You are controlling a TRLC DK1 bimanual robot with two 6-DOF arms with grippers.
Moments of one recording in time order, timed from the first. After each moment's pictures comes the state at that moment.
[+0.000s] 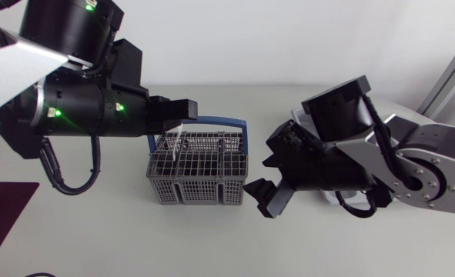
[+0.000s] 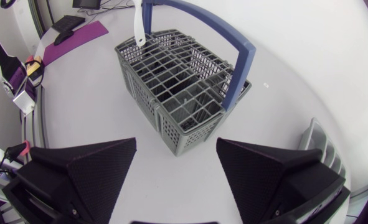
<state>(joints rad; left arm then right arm) -0.67 1.25 1.11 -0.54 -0.10 -0.45 0.65 1.27 0.78 -0.30 -0.13 -0.21</state>
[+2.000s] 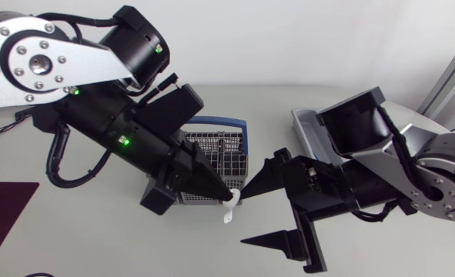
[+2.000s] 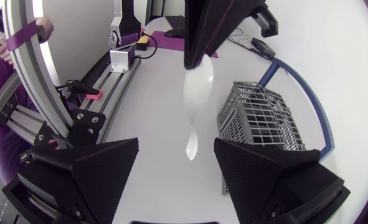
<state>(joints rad) -0.65 1.46 1.27 -0.95 0.78 0.45 0.61 1.20 0.73 -0.40 -0.70 -0.82</state>
